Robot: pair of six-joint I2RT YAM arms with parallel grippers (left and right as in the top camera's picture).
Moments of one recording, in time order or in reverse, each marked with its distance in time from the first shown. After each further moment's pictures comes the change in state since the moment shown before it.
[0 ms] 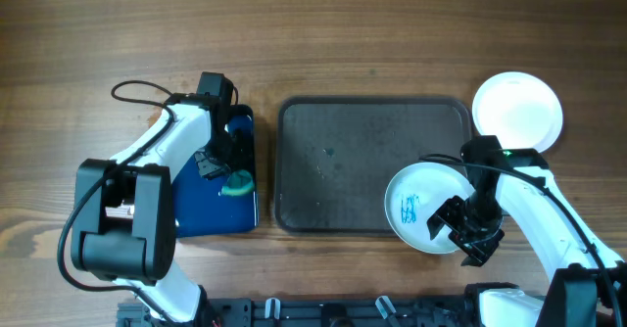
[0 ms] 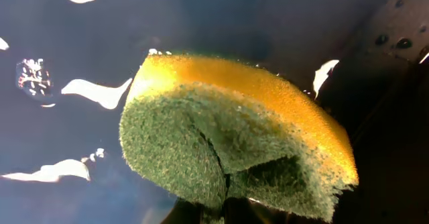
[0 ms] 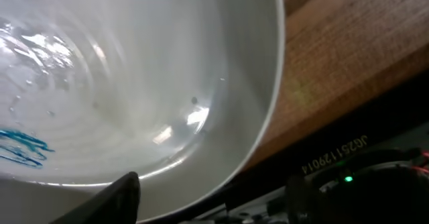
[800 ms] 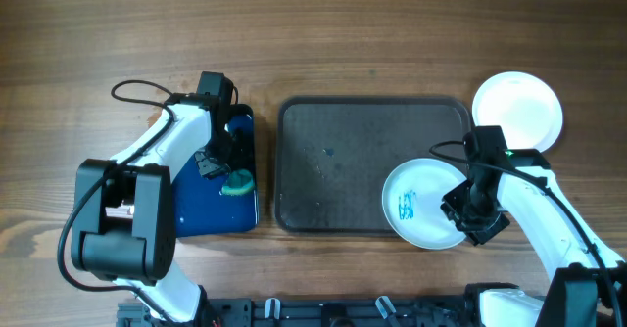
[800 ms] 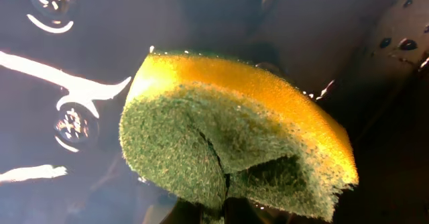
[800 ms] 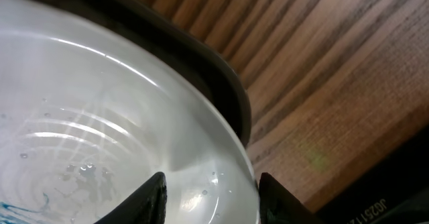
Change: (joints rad) left arm 0.000 0.000 0.000 0.002 0.000 0.000; right arm -0.013 0.001 0.000 0.173 0.174 0.176
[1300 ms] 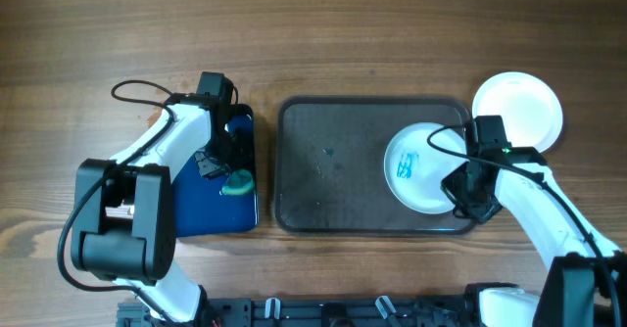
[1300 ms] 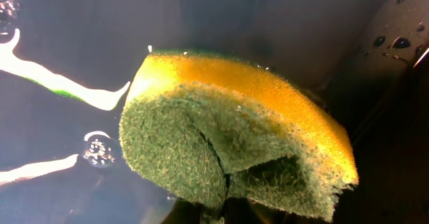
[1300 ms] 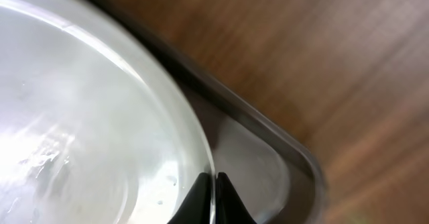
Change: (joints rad) left arm 0.000 0.000 0.000 0.000 0.000 0.000; right arm 0.000 0.040 0.000 0.225 0.058 -0.069
